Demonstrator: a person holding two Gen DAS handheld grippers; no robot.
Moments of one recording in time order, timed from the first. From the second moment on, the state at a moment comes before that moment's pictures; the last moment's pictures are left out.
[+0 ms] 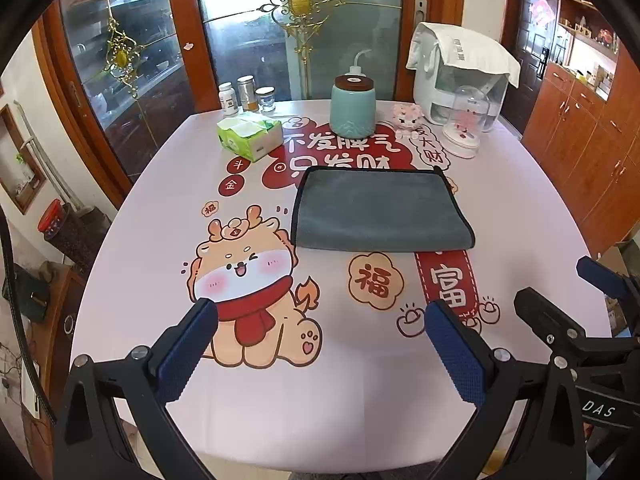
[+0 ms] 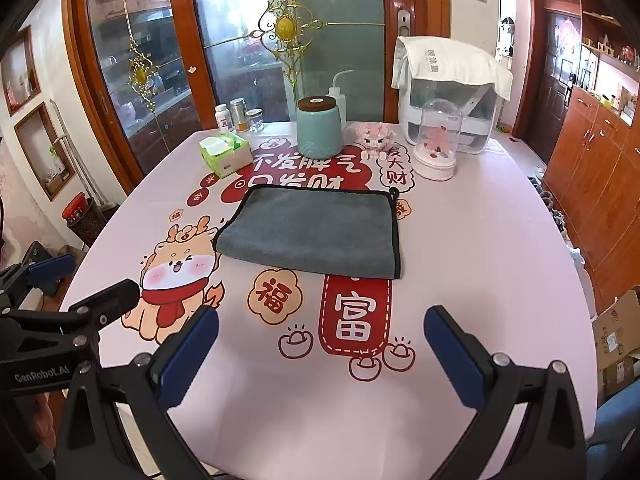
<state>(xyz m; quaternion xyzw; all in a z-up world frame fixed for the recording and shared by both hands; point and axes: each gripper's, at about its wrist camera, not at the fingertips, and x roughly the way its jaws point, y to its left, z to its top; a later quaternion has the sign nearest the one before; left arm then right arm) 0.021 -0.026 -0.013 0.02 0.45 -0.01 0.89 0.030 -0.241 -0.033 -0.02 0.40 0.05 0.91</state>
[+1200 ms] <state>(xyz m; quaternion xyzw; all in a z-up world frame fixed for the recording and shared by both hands) -0.018 -0.021 0.017 0.02 0.45 0.00 0.89 -0.021 -0.232 -0.005 0.00 0.40 0.02 0.92</state>
